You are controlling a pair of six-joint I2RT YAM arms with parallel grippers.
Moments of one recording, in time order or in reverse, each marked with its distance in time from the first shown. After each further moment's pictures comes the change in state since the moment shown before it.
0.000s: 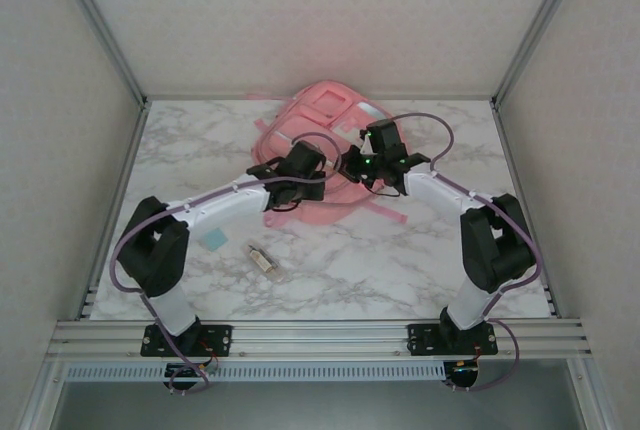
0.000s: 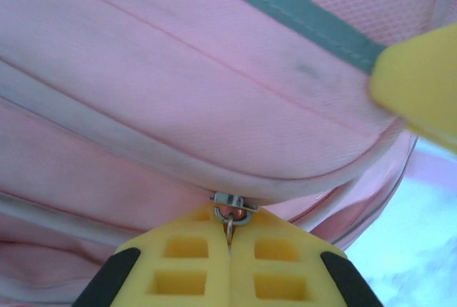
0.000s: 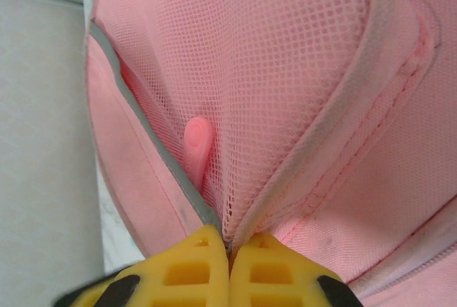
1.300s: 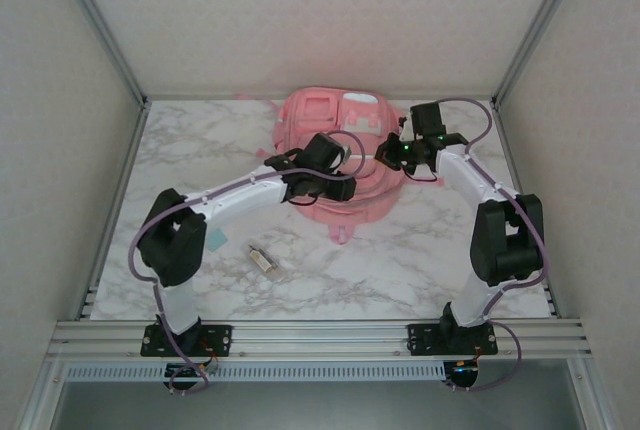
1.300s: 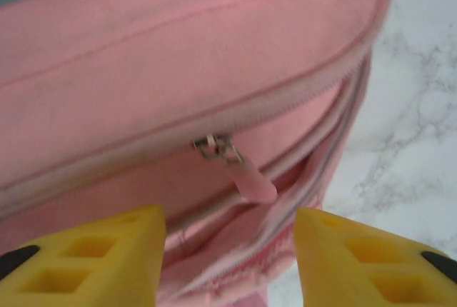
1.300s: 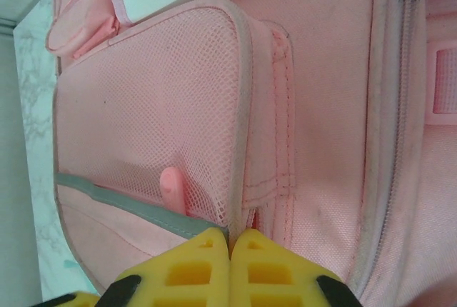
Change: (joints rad) left arm -0.069 0.145 0.197 -0.034 0.176 0.081; right arm -0.243 0.008 0.126 -0.285 -0.028 -0.248
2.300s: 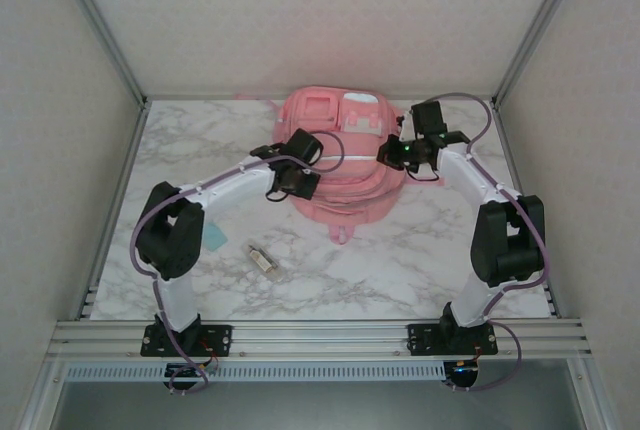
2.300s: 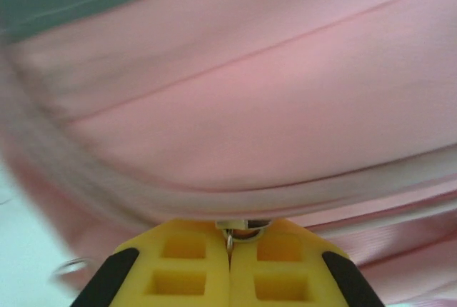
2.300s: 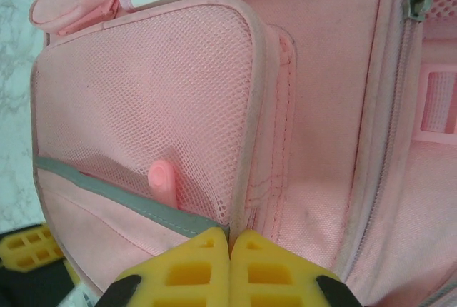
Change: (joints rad) left arm 0.147 -0.005 -0.037 -0.203 -0.159 0.222; right arm -0.010 -0.007 0.025 -0.063 0.029 -0.156
